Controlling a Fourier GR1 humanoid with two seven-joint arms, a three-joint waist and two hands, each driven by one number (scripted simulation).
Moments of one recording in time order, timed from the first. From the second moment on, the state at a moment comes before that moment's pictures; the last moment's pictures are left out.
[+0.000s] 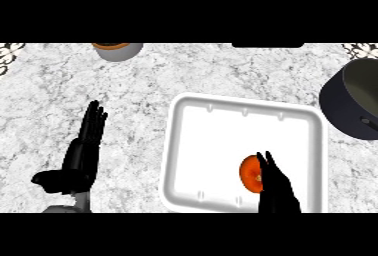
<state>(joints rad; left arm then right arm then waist) -0.01 0.15 -0.15 -1.57 0.11 0.25 -0.14 0.29 -0.01 0.55 -1.81 1.33 -0.31 0.73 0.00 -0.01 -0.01</state>
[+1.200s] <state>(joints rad) -0.02 0.11 -0.14 -1.57 0.07 0.20 -0.13 -0.25 -0.01 0.39 -1.52 1.31 -0.06 0.85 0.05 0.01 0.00</state>
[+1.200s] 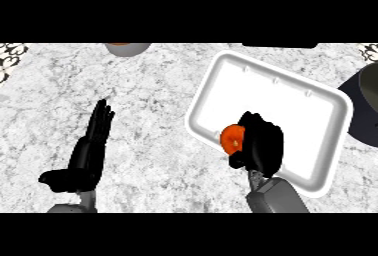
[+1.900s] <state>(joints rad) 0.00 0.11 -0.12 -1.59 0.06 0.21 -0.12 -0.75 -0.01 0.36 -1.33 1.41 0.00 1.05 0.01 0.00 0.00</state>
